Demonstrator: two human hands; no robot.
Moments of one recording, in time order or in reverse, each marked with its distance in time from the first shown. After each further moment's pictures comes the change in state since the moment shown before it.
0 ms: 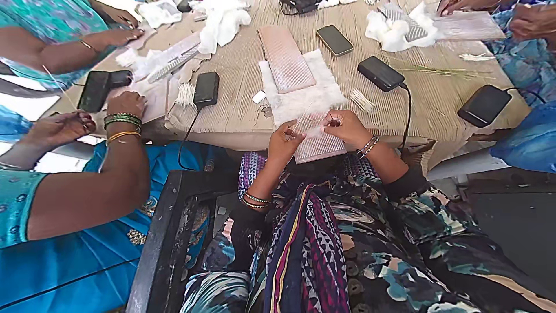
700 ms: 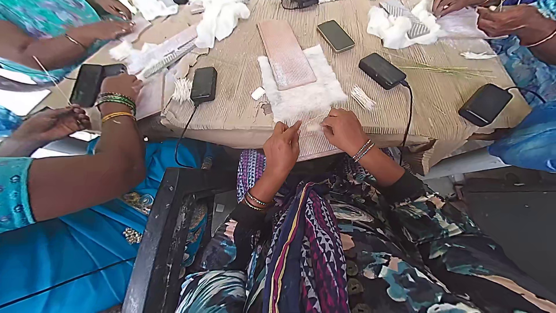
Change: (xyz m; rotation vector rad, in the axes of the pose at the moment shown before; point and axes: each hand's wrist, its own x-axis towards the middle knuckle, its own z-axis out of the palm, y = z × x) left_hand -0.010 -0.017 0.008 0.616 0.235 0.454; right_hand -0.007 0.005 0.018 -0.680 0.099 -0.239
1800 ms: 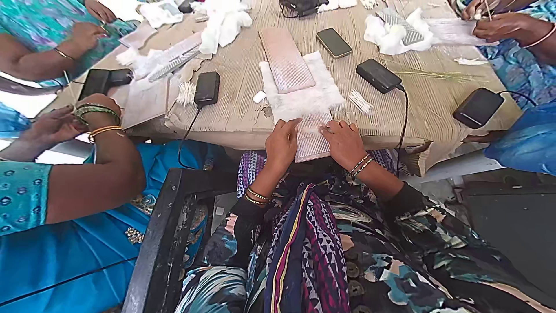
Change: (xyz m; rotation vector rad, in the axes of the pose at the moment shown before) left_hand 0.016 -0.001 -0.002 -0.122 -0.083 -0.082; right_hand -0.027 -0.020 0.003 -0.292 -0.074 0.047
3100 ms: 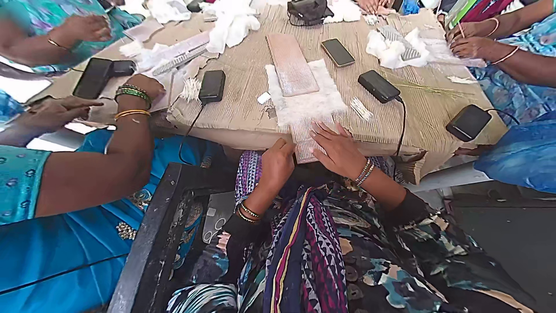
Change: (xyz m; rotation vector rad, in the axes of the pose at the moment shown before) left_hand -0.044 -0.013 -0.007 0.139 0.059 0.150; right_hand -0.004 -0.018 -0.022 0.266 0.010 -0.210
